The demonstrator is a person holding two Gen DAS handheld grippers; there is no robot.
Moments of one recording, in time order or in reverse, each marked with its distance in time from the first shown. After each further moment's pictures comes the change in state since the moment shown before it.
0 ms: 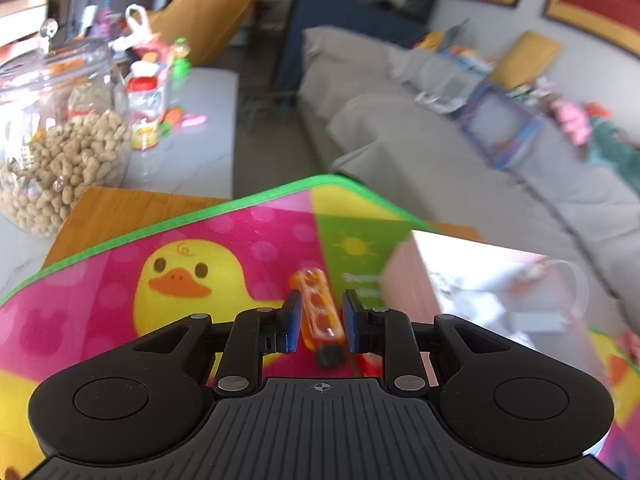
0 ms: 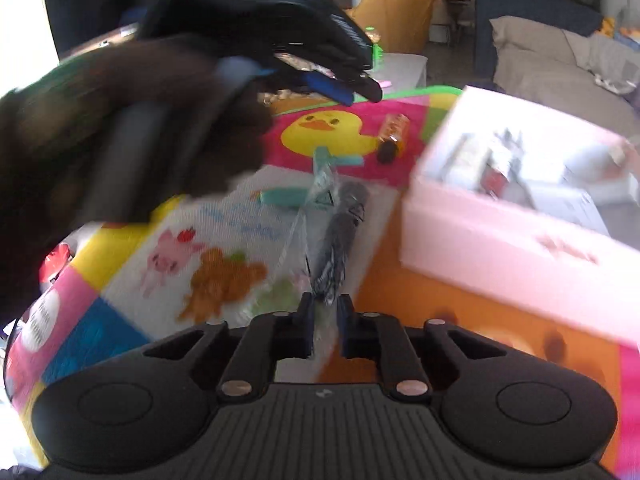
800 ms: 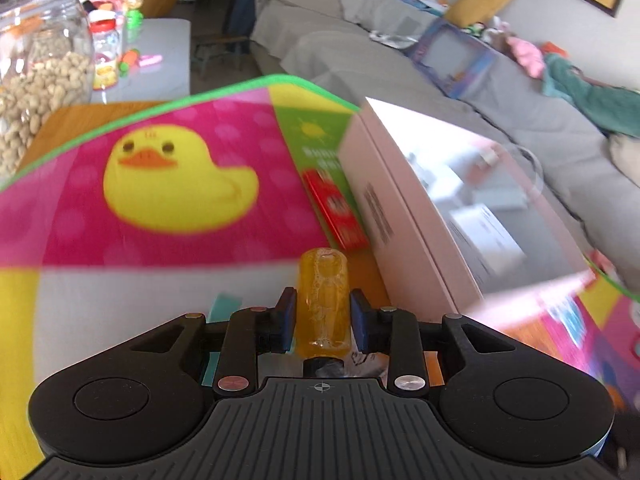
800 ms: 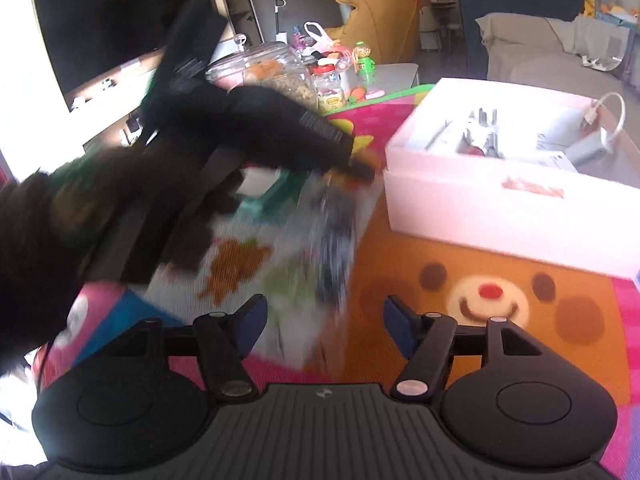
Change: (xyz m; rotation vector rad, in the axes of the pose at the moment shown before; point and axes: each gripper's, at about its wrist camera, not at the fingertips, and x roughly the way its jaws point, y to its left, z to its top) left arm -0.036 0.012 -0.081 0.078 0.153 -0.187; right arm -0.014 -0.007 -0.007 0.083 -0.080 0.059
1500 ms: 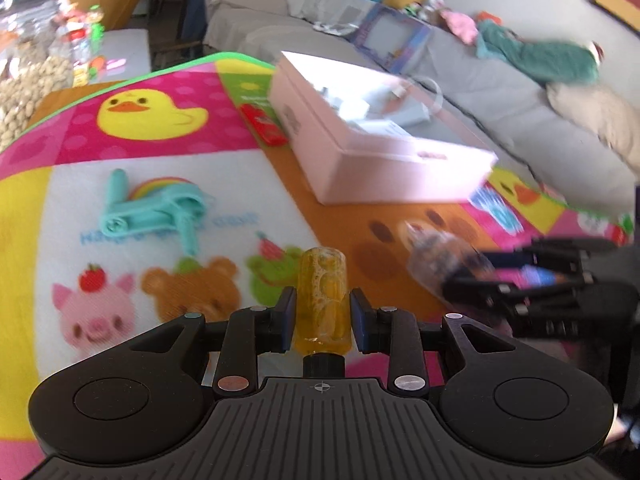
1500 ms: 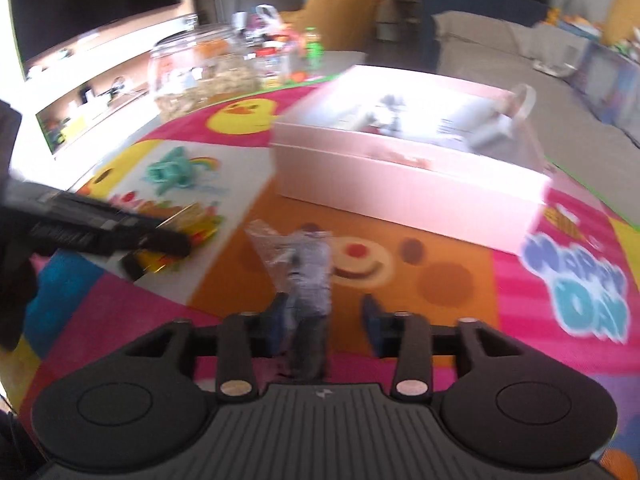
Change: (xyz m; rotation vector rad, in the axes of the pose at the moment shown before) left arm -0.063 -0.041 -0.092 0.140 0.001 -0.069; right arm -0.044 -0.040 -0.030 -0.025 0.048 -0.214
